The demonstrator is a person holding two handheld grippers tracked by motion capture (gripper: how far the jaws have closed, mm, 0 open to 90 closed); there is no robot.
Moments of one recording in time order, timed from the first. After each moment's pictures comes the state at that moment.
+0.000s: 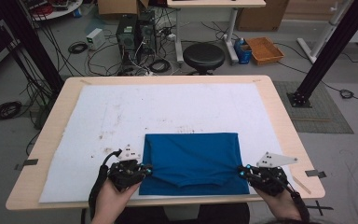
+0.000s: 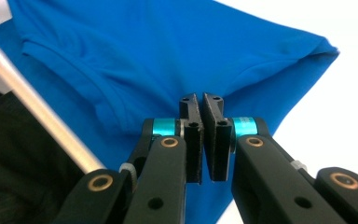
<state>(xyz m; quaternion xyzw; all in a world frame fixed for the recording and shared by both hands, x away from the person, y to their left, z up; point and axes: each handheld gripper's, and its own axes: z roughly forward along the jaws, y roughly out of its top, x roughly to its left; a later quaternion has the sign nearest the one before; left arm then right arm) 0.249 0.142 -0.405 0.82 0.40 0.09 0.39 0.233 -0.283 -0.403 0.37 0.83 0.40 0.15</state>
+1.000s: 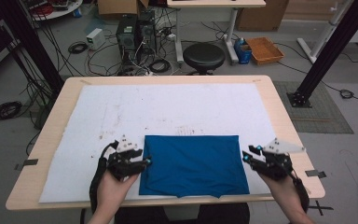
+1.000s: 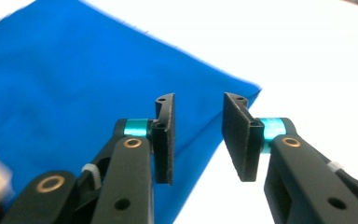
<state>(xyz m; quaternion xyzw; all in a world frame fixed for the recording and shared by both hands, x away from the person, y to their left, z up) 0.294 0.149 -0.401 0.78 0.44 0.16 0.41 0.281 -0.300 -0.388 0.41 0.78 0.41 0.23</state>
